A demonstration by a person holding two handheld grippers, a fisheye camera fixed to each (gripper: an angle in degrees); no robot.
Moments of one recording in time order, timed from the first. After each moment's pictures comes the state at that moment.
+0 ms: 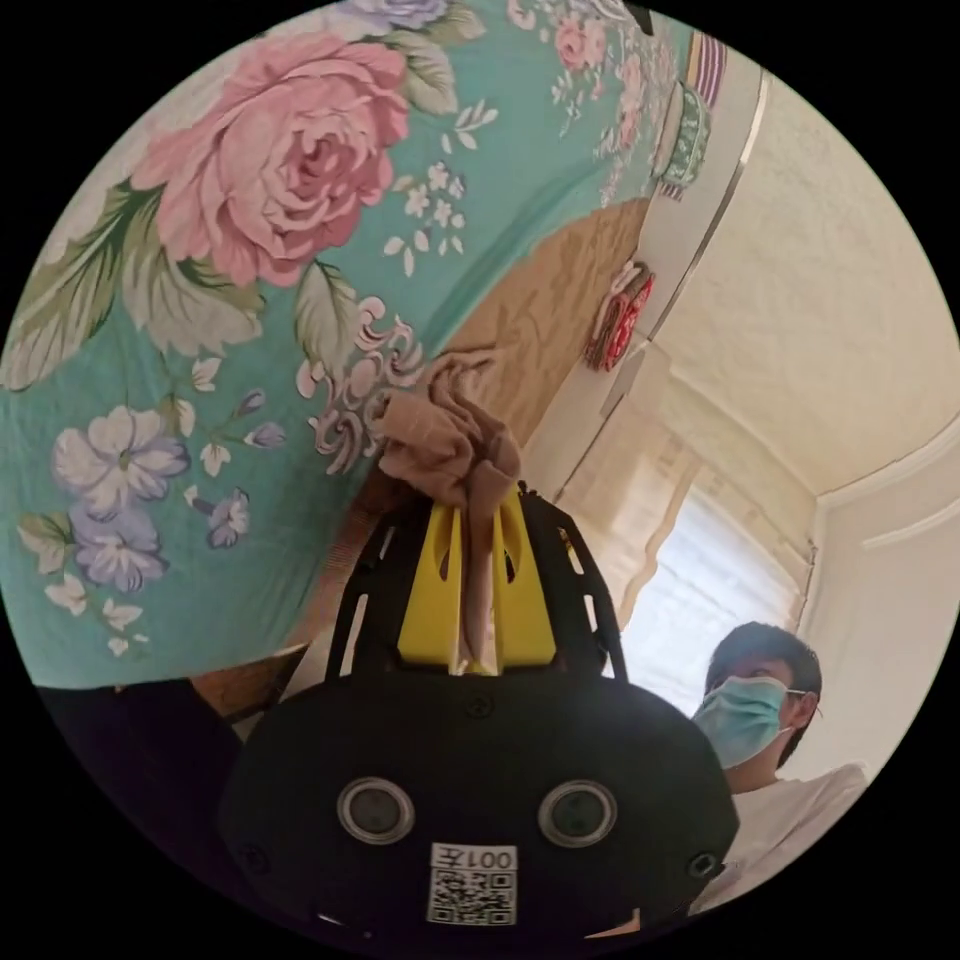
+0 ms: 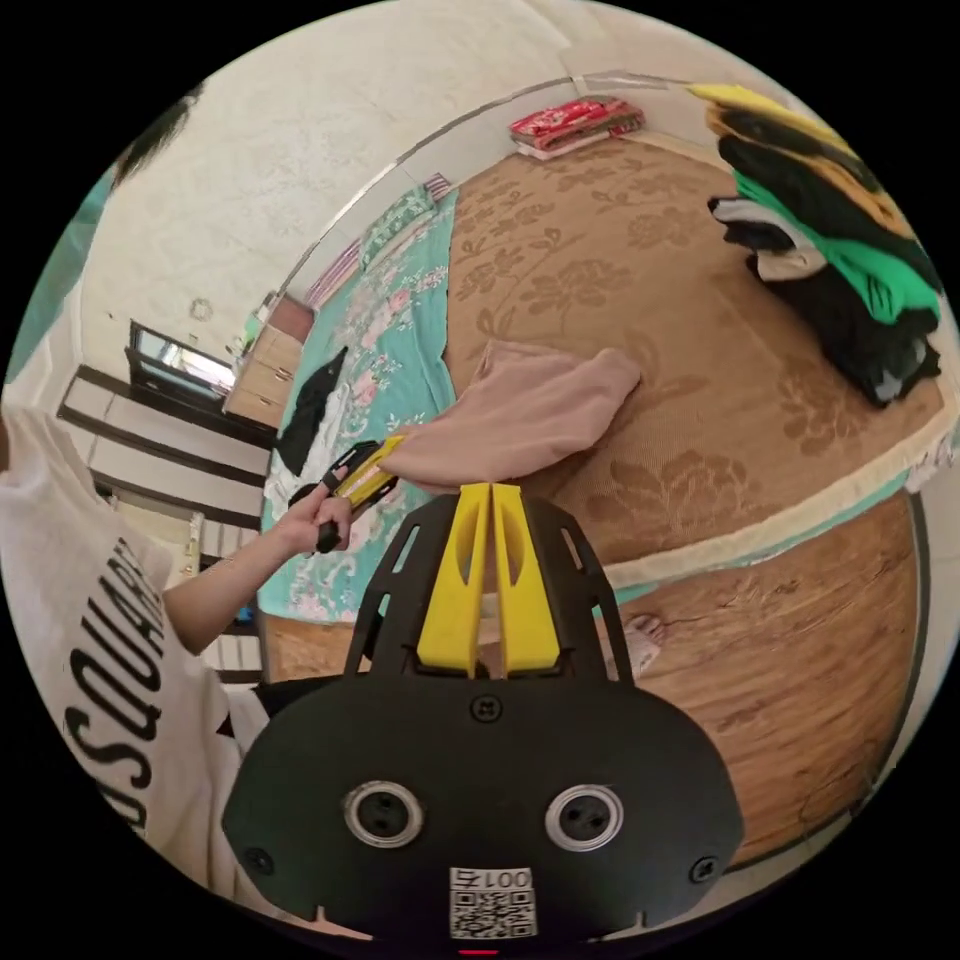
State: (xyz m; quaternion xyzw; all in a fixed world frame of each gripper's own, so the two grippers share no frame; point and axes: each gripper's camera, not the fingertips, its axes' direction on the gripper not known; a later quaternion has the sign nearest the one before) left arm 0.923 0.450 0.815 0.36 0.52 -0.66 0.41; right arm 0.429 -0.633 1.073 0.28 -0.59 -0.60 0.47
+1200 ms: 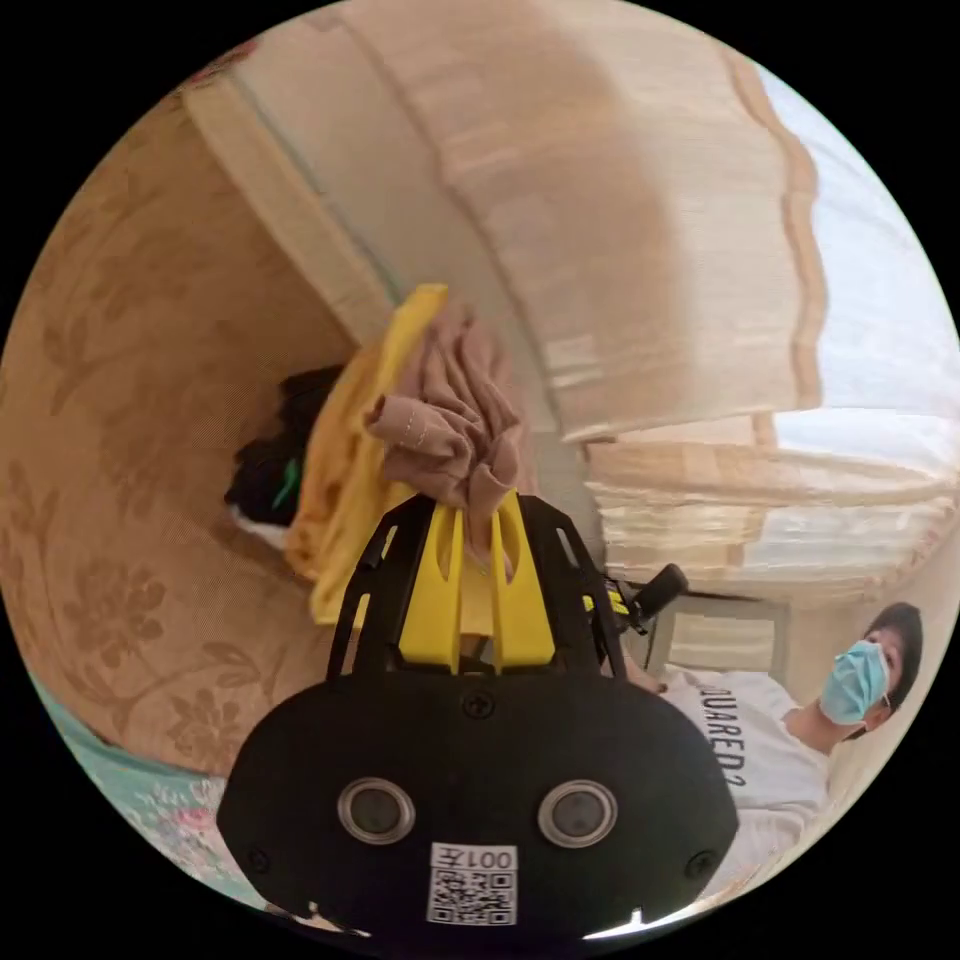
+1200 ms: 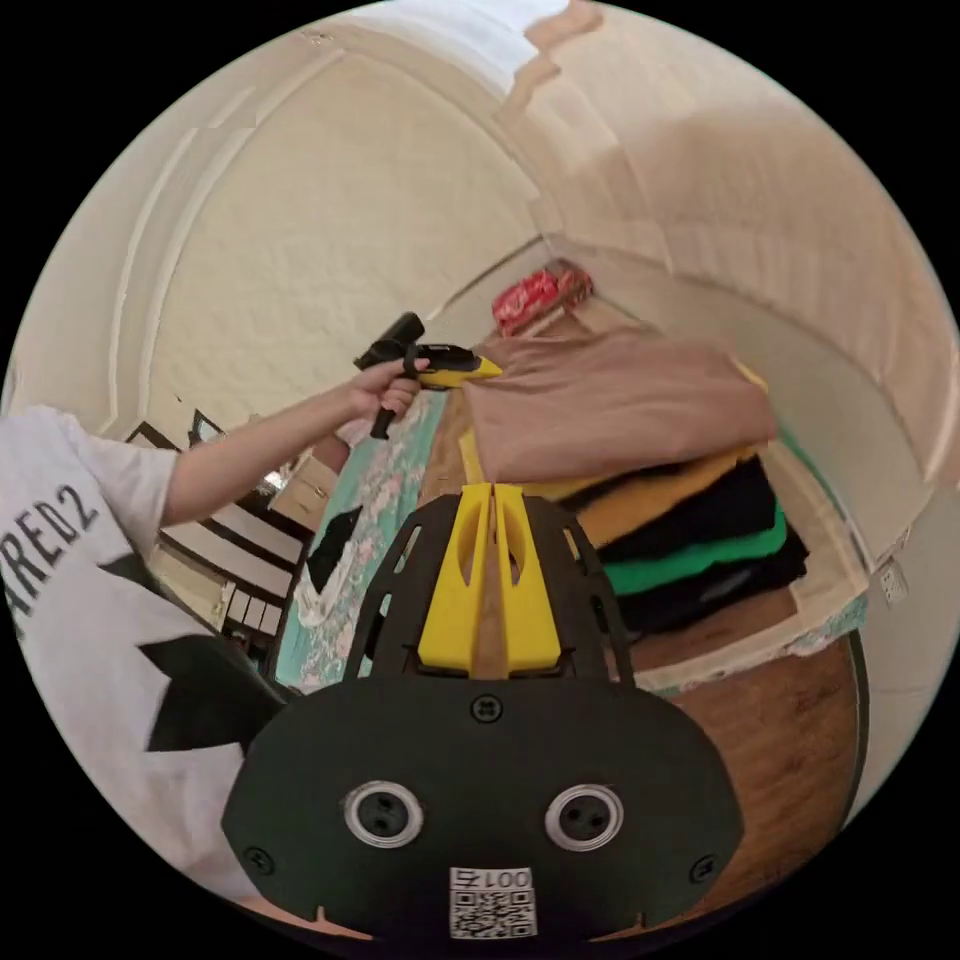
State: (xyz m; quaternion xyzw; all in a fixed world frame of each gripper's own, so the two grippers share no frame) left arm 0.986 -0.375 0.484 0.09 0.41 -0.26 0.87; right arm 0.548 -1.175 0.901 0.35 -0.67 -0.53 0.38
